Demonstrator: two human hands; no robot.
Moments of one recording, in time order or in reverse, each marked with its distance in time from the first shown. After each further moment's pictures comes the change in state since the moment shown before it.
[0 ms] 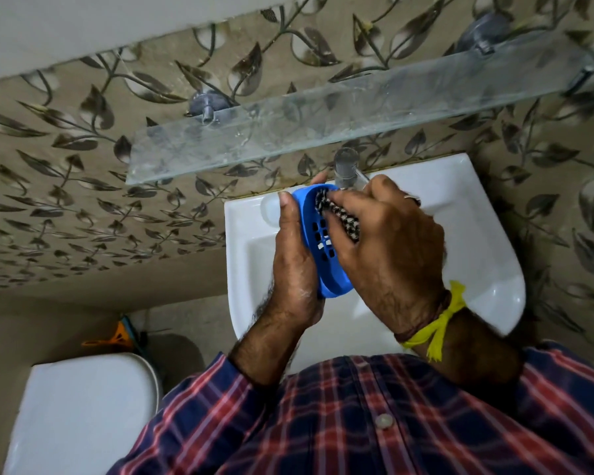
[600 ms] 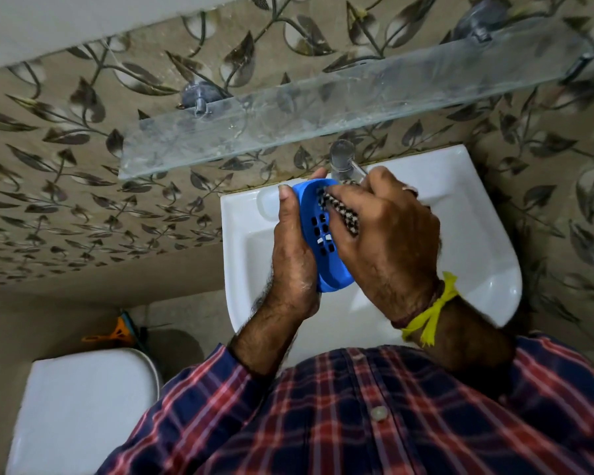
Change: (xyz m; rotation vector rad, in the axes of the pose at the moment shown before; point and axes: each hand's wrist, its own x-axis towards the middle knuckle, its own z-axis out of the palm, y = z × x) left_hand 0.002 -0.003 0.002 0.076 0.042 0.016; right_hand 0.001 0.009 0.003 -0.011 -0.035 -0.023
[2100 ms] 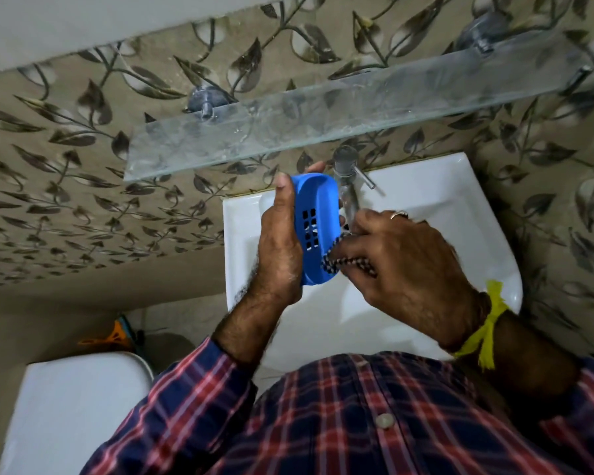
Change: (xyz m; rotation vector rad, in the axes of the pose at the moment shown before) left_hand 0.010 0.021 -0.007 0.063 -0.042 0.022; right_hand -0.011 0.020 -0.017 -0.087 -0.344 -0.244
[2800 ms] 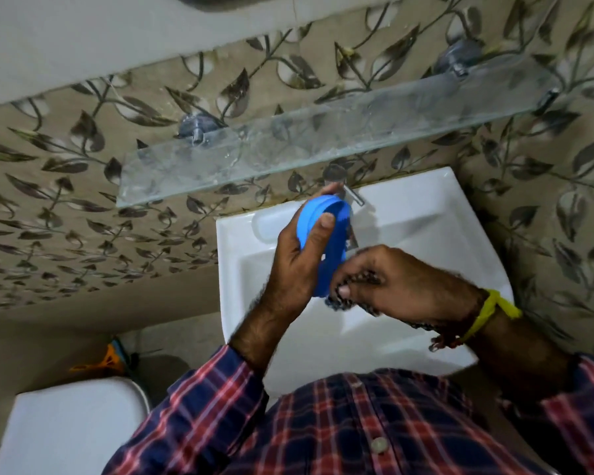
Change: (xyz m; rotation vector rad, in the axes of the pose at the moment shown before) left_hand 0.010 -0.015 0.006 0.334 -0.049 0.251; right_hand 0.010 0.031 0.005 0.738 -0.468 0.214
